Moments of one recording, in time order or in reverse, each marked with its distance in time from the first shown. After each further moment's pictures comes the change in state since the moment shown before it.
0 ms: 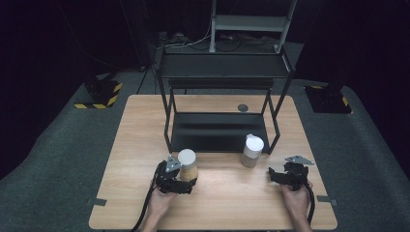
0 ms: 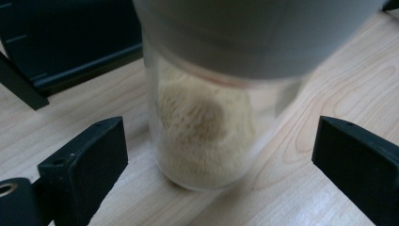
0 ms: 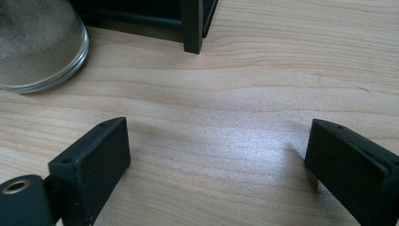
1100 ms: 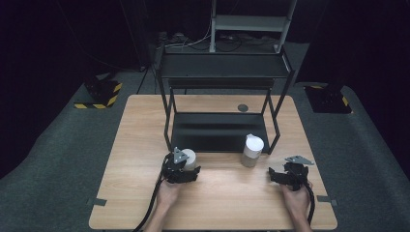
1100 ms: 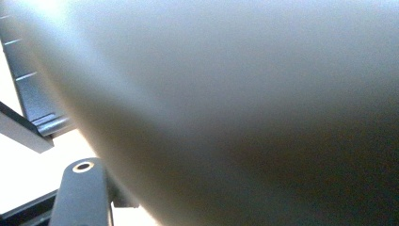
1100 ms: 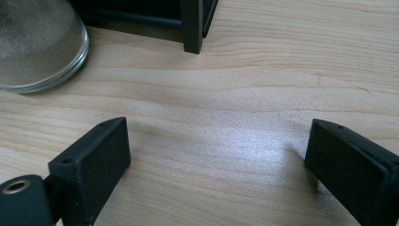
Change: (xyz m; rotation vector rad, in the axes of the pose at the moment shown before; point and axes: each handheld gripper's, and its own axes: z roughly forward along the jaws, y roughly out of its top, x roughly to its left) left arm -0.009 0.018 0.019 -0.023 0.051 -0.004; right arm 0.000 0.000 0.000 0.000 0.000 0.000
